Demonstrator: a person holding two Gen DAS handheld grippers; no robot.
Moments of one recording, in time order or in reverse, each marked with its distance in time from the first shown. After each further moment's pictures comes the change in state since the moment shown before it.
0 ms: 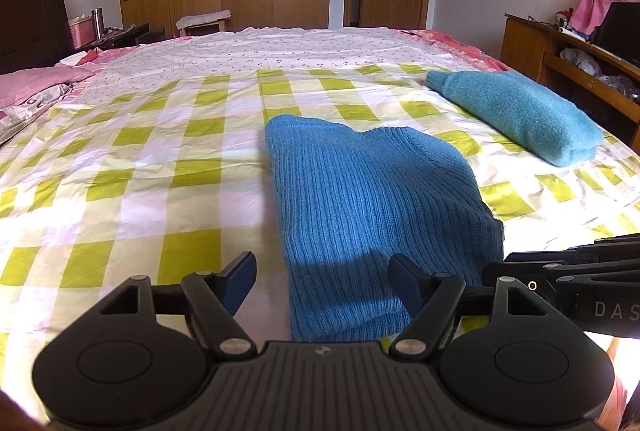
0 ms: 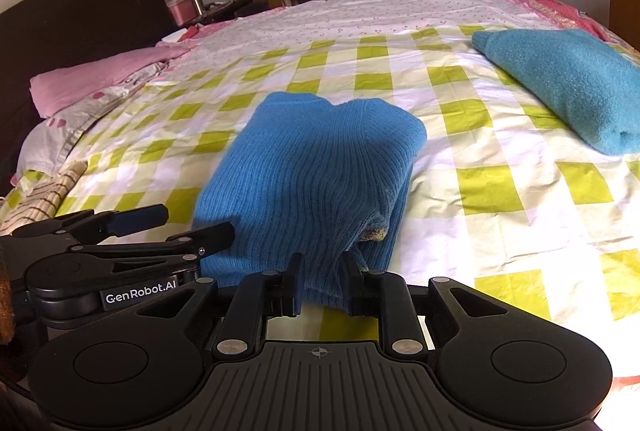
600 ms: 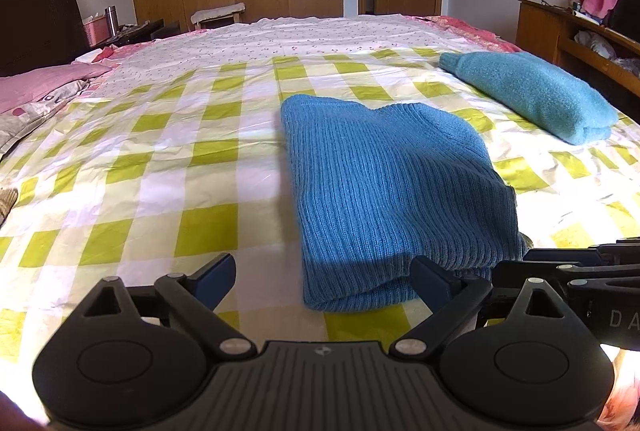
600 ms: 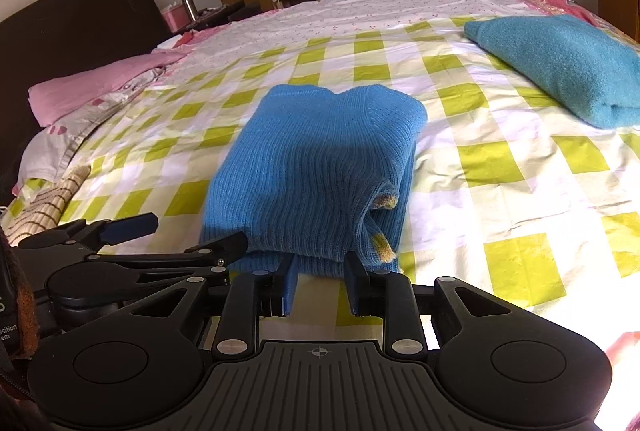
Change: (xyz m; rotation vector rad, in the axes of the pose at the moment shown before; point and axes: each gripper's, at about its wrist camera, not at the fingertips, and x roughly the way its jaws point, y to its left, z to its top) left arm -0.007 -0.006 -0.016 0.016 0.034 0.069; right arm -0.007 0.009 -0.021 0.045 -0.010 -0.013
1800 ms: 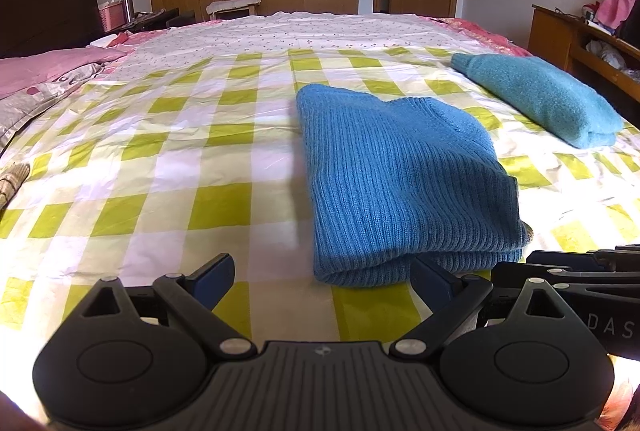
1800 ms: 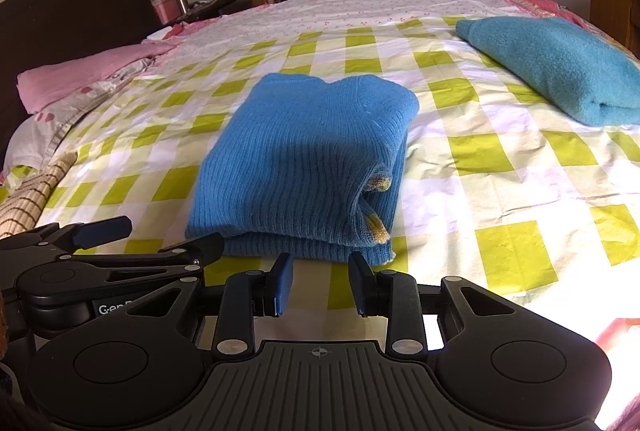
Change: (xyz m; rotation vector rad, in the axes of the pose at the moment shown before) left arm -0.011 0.006 -0.013 -0.049 0.006 0.019; right arm 0.002 0.007 -0.011 -0.024 0.003 -0.053
